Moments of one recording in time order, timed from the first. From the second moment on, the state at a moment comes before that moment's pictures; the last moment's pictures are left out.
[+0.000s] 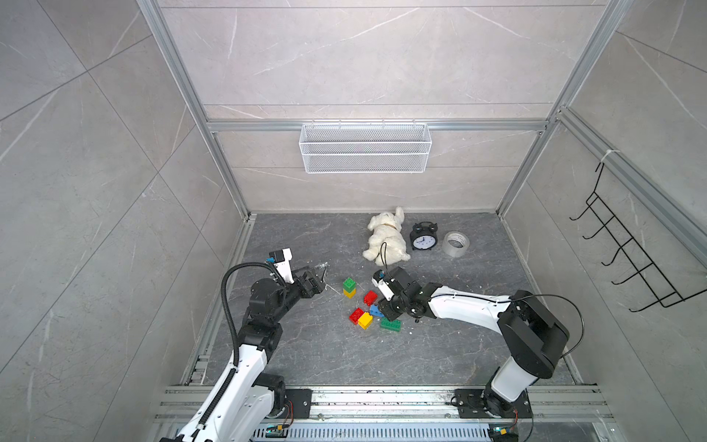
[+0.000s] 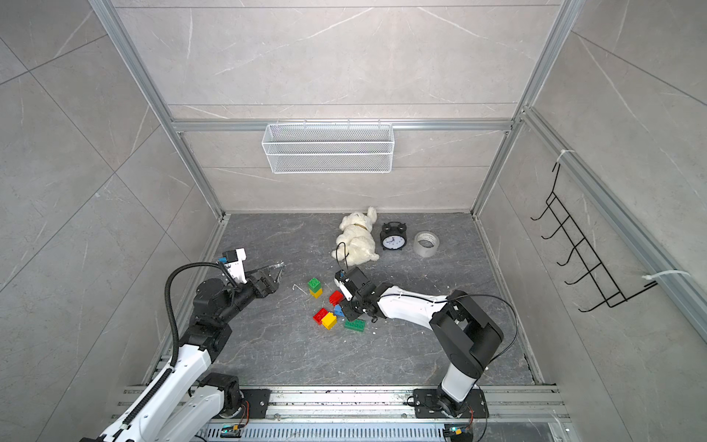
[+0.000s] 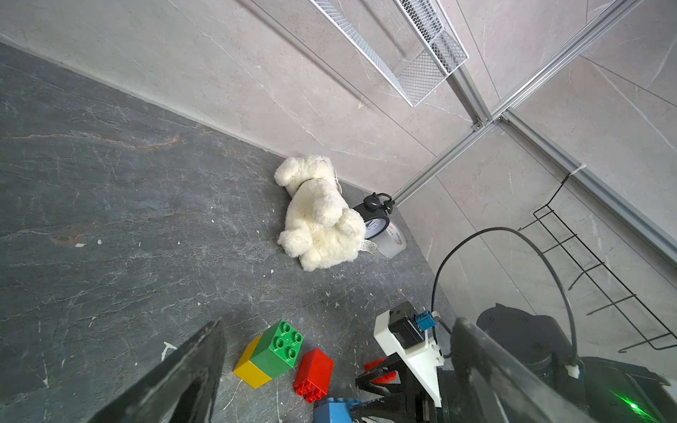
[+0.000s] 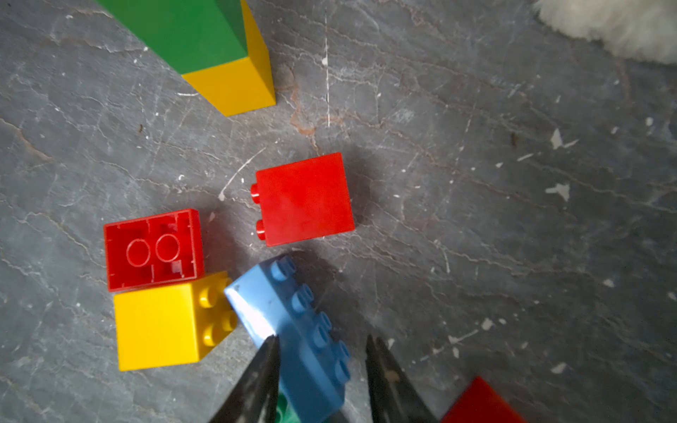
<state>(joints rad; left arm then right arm) -0.19 0.79 0.45 0.22 0.42 -0.63 0.79 1.70 0.98 -0.30 -0.03 0.14</state>
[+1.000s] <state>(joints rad) -0.19 0.78 0.42 0.20 0.40 -0.63 0.86 1.69 0.93 -0.27 0.02 0.19</state>
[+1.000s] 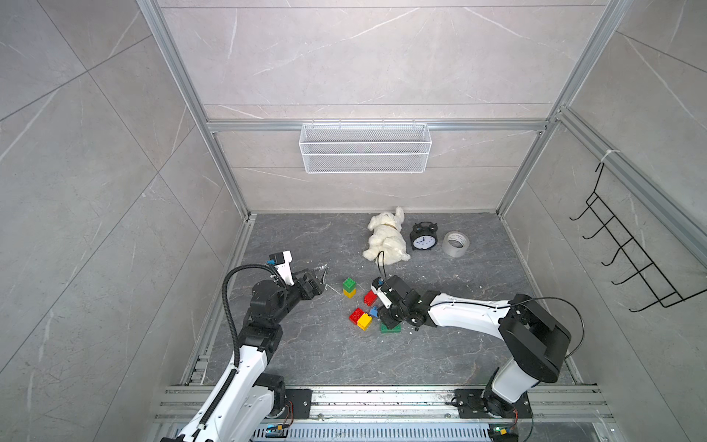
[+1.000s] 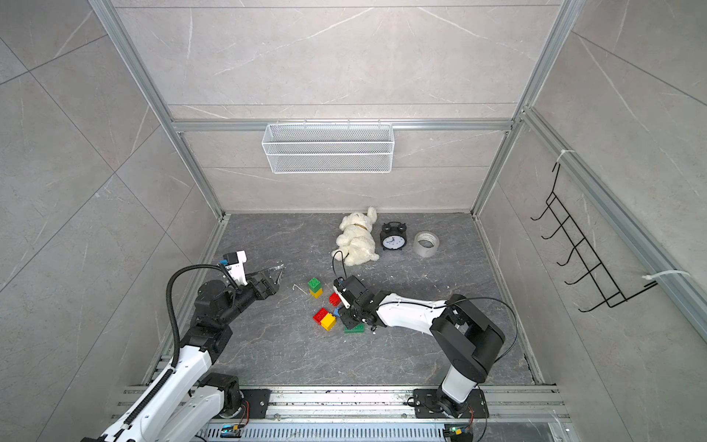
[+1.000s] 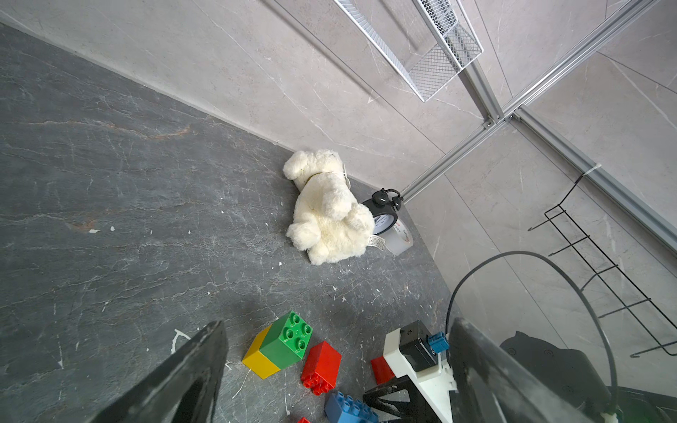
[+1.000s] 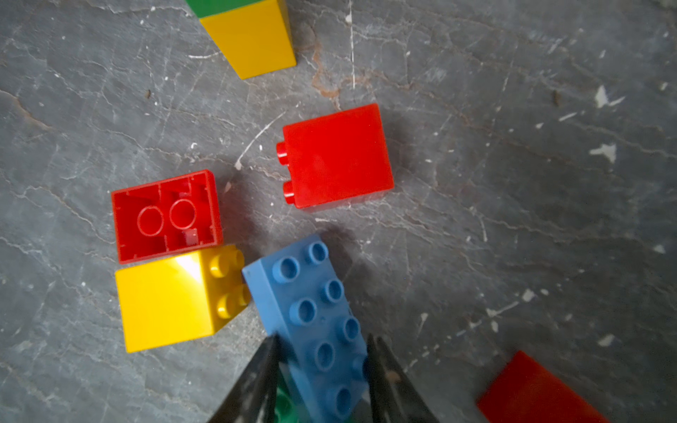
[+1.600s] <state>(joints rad) -0.19 0.77 0.40 0.17 0.39 -0.63 0.87 1.78 0.97 -0.28 0.11 0.17</state>
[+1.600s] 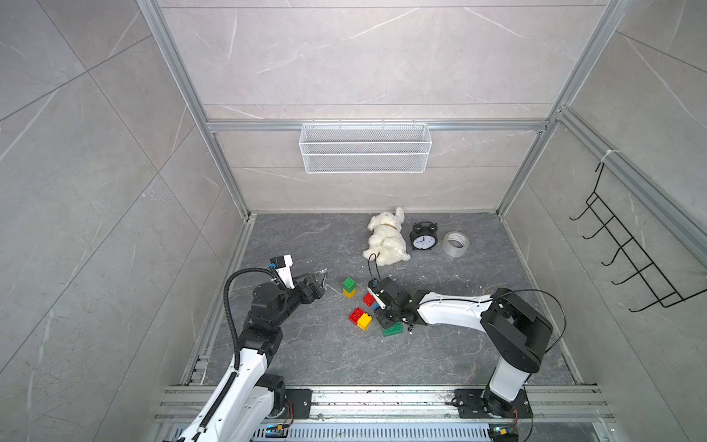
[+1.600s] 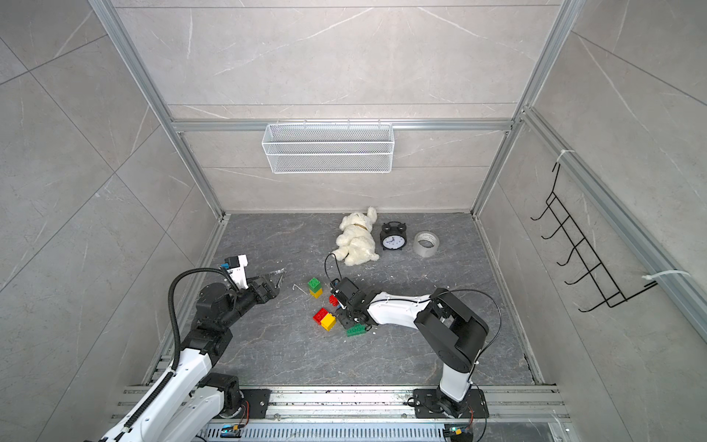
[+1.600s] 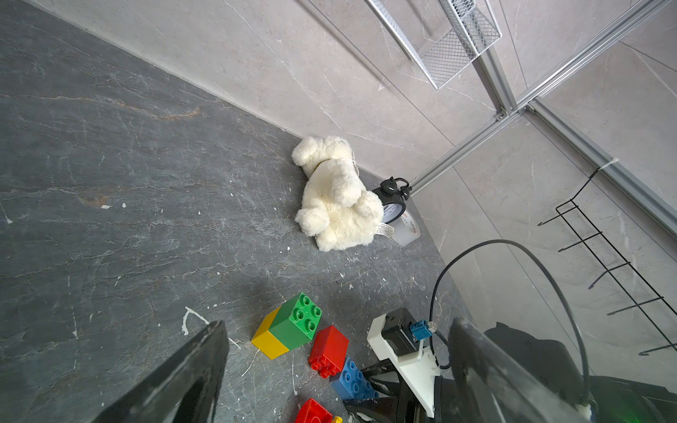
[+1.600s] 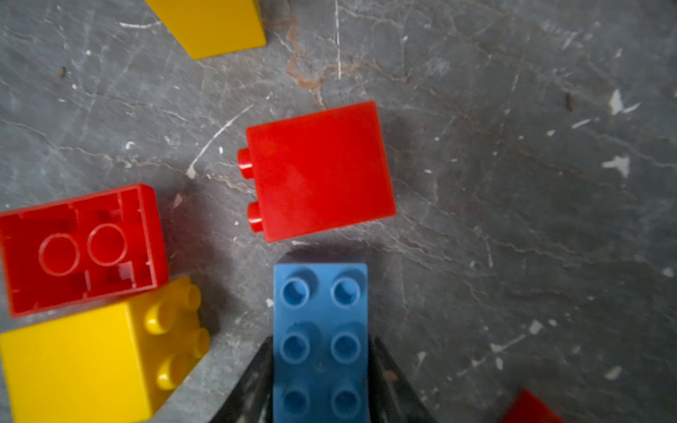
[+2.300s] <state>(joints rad) -0.19 0.80 0.39 0.18 0.37 -0.63 0.85 1.72 0.92 -0.35 0.22 0.15</state>
